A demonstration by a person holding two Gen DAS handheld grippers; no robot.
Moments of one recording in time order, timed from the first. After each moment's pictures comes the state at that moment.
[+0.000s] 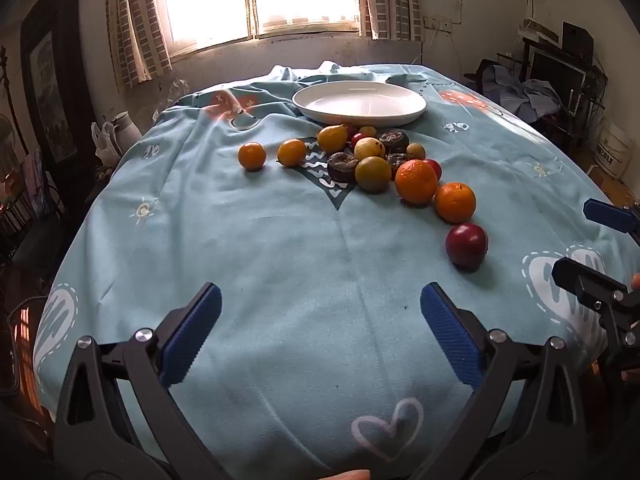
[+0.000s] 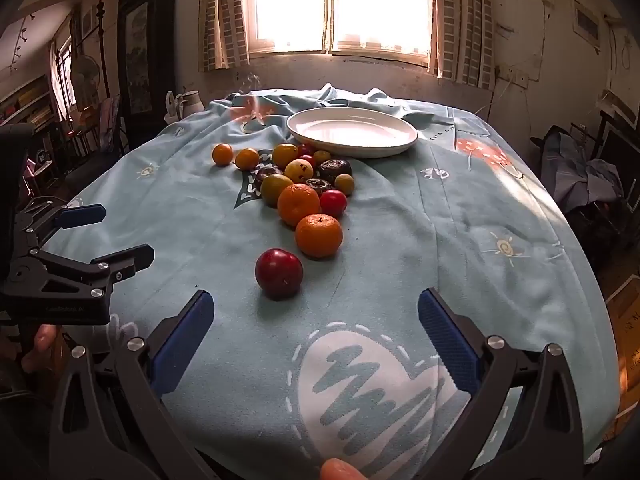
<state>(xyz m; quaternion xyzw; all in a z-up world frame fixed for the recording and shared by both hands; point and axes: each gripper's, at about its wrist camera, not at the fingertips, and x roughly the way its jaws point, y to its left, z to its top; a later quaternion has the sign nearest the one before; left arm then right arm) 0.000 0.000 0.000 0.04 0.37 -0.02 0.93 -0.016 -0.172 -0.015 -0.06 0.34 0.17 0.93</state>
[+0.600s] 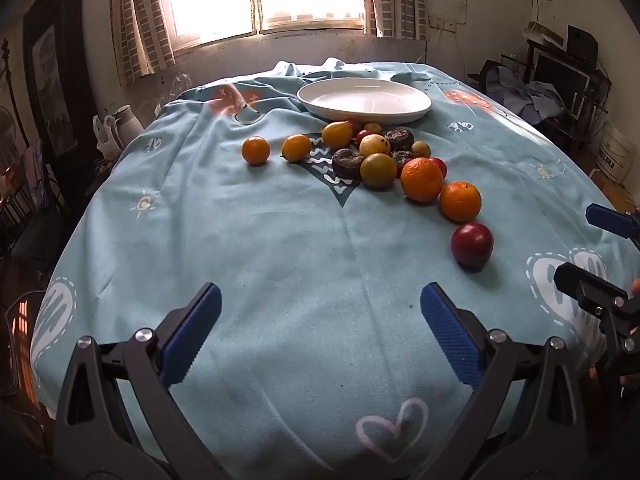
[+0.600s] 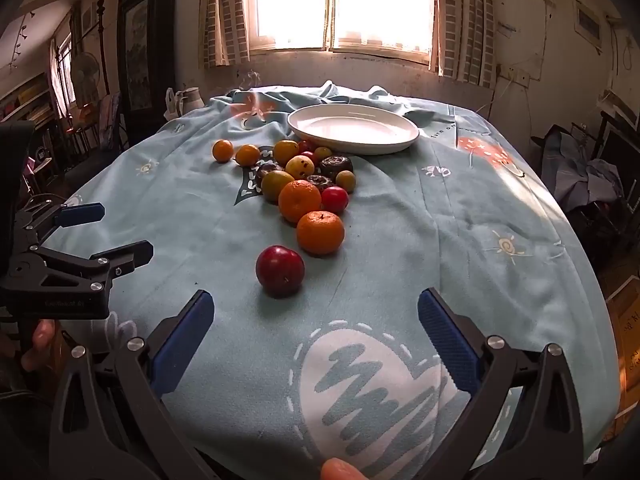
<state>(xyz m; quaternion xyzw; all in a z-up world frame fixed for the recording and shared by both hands) 0.002 0.003 -0.004 0.04 0.38 -0.01 0.93 -0.014 -0.169 -0.017 -0.06 0.34 0.17 0.92</state>
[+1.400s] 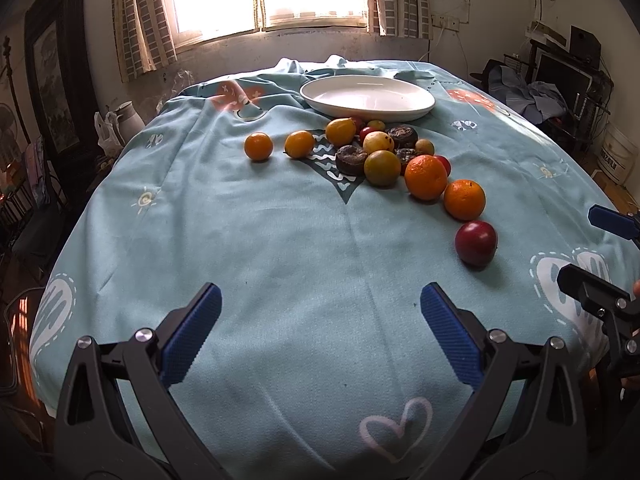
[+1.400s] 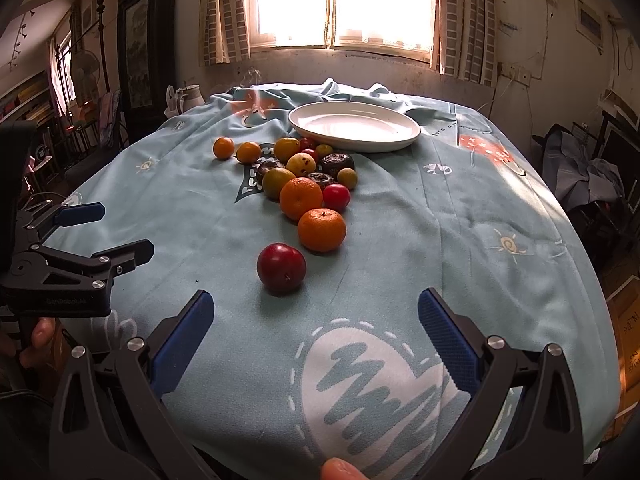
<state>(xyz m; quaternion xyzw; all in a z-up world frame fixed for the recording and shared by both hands) 0.001 0.006 -0.006 0.03 0.38 -0.01 0.93 -0.015 -0.169 -0.019 -0.06 0.34 0.16 0.92</state>
